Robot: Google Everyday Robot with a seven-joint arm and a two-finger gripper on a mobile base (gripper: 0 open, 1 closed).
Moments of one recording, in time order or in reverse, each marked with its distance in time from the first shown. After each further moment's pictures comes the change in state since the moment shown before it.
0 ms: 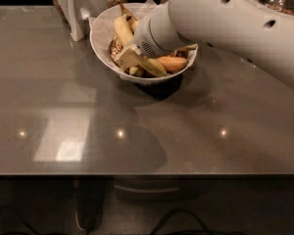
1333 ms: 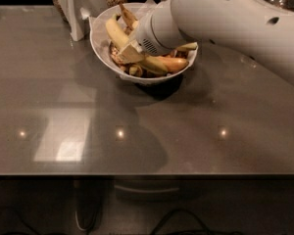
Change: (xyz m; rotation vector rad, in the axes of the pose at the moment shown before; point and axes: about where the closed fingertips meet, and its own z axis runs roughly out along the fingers) arm -0.005 -0.004 -0.003 0.004 -0.008 0.005
